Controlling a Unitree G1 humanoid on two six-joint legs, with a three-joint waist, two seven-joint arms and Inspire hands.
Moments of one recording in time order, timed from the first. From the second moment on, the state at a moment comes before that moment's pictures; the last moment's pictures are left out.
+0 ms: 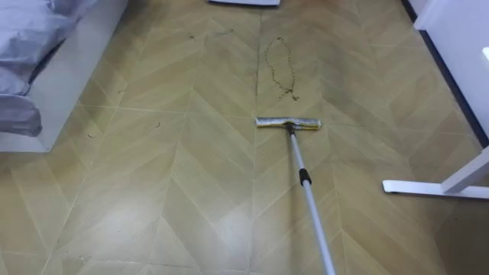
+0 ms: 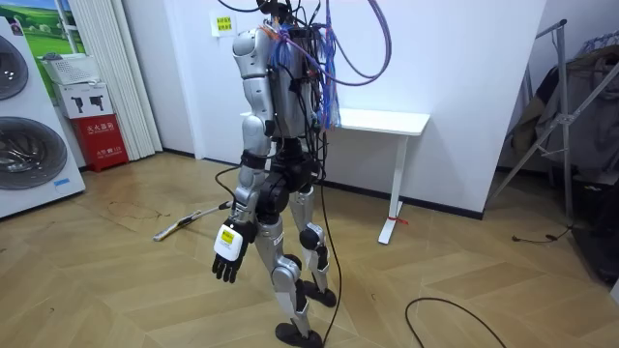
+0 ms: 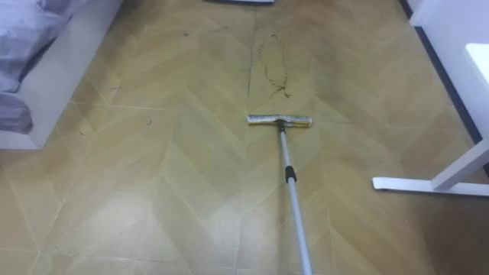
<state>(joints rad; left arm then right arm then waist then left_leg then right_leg) 0.17 0.16 0.08 1.16 0.13 -0.03 0.14 0.05 -0.18 0.08 1.29 0.17 -0.03 0.11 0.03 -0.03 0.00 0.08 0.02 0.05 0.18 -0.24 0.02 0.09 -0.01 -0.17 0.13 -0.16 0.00</state>
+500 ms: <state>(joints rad) 0.17 0.16 0.08 1.17 0.07 -0.03 0.12 0.05 -0.19 0.07 1.29 0.17 -0.03 0.12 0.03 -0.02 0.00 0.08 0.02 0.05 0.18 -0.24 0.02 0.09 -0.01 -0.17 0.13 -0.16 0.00</state>
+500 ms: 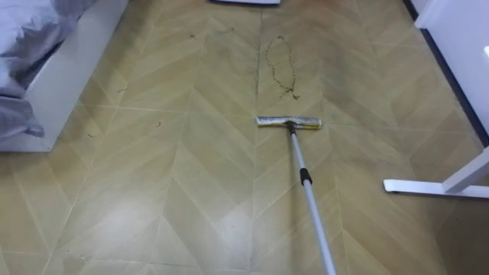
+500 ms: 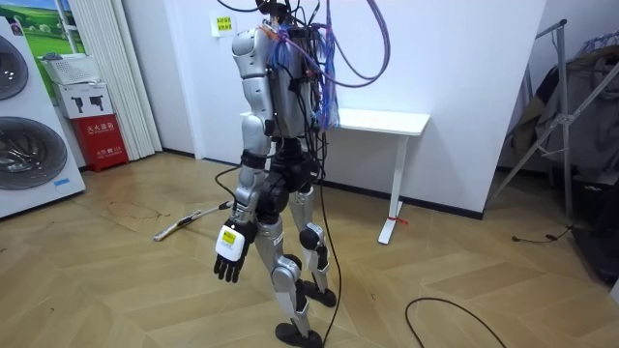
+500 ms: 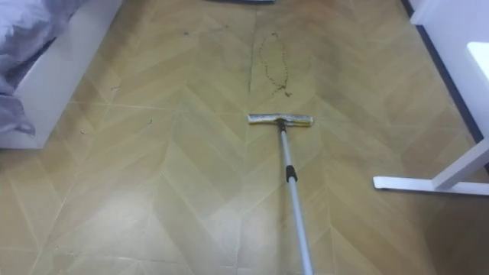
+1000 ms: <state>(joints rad) 0.16 0.17 0.06 1.18 0.07 -0.03 0.13 0.04 -0.19 0.08 1.30 0.18 -0.04 0.09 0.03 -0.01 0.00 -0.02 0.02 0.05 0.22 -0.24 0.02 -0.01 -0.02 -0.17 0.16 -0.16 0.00</state>
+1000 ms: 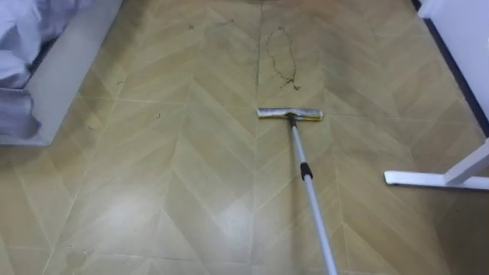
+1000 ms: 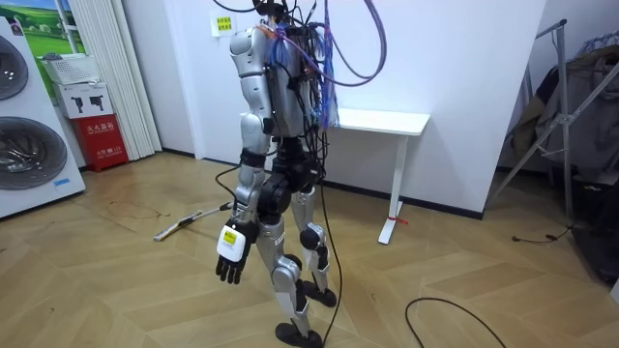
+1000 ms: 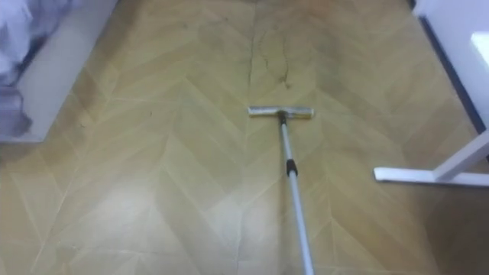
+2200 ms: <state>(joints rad) 0.03 0.23 -0.12 1.33 -0.01 0.16 0.02 -0.23 -0.35 0.15 1.46 0.43 0.10 0.10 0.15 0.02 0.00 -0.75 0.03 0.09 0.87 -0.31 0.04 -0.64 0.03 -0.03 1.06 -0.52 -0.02</state>
